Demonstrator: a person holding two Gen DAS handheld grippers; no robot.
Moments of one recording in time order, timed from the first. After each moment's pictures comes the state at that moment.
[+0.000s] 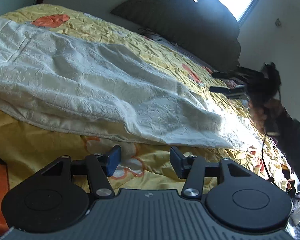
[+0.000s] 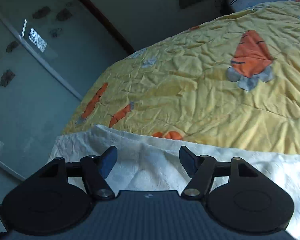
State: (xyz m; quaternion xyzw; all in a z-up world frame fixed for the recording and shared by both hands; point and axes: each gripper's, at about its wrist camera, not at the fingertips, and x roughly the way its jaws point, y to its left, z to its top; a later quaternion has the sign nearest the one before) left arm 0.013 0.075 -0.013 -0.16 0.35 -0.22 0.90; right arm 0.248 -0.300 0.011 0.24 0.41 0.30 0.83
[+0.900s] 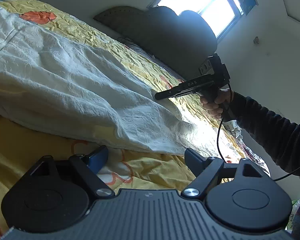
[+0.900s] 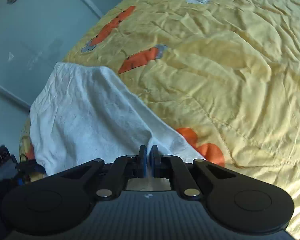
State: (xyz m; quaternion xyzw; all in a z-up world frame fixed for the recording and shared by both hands) left arm 0.021 0.089 -0.029 -0.23 0.31 -0.29 0.87; right arm 0.309 -0.223 -0.010 0.04 0.52 0.41 0.75
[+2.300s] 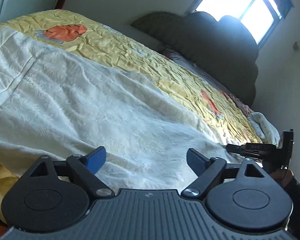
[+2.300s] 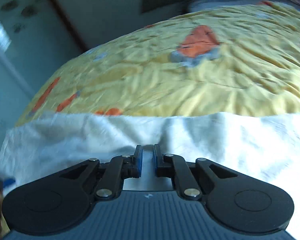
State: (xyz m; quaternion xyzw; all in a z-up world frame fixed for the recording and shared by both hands) left arm 0.087 0.088 0.008 -0.21 0.34 -0.15 0.90; right arm 0.174 -0.345 -0.027 0.22 0.40 0.06 0.89
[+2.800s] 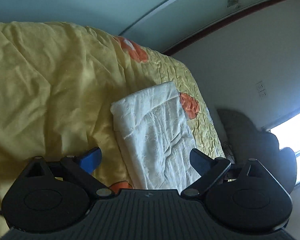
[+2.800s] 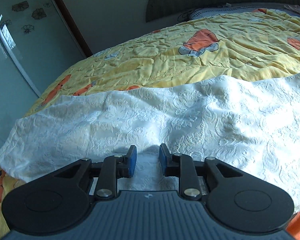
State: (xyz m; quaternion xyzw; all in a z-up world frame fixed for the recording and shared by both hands) left arm 0.031 0.271 0.001 -0.49 0.24 0.13 0.83; right arm 0.100 -0.306 -0.038 0.18 0.35 0.13 0.91
